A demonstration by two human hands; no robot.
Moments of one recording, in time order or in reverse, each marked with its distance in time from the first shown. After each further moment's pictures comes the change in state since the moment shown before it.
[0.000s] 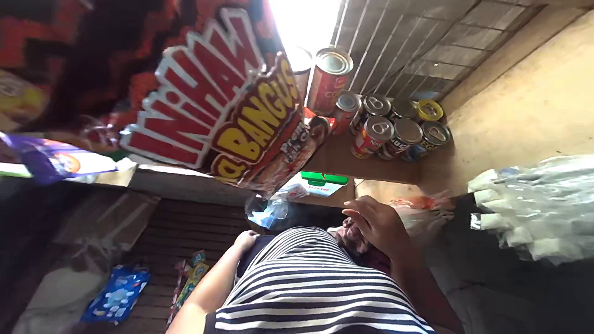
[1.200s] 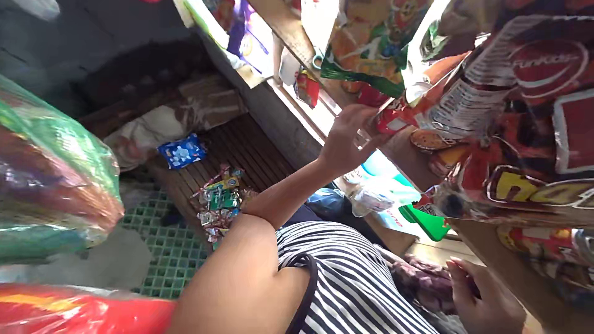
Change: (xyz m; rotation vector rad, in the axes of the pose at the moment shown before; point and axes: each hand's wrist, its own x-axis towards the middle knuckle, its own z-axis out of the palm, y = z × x) left_hand -0.176 0.179 -0.165 -0.470 1.419 1.011; right_hand 0.033 0.007 -0.011 -0.095 -0.197 -0.115
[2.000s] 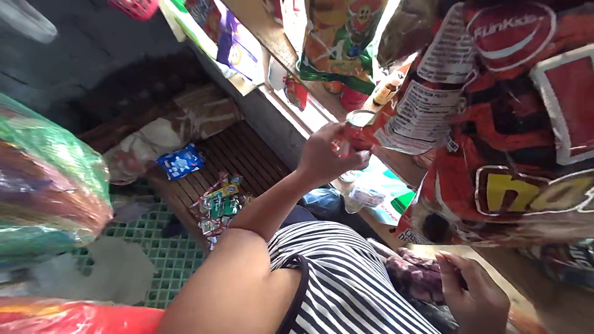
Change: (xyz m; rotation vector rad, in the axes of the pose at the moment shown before) left_hand -0.012 0.041 -0.032 -0.040 -0.229 -0.324; right_hand -0.015 0.003 0.006 0.023 0.080 -0.005
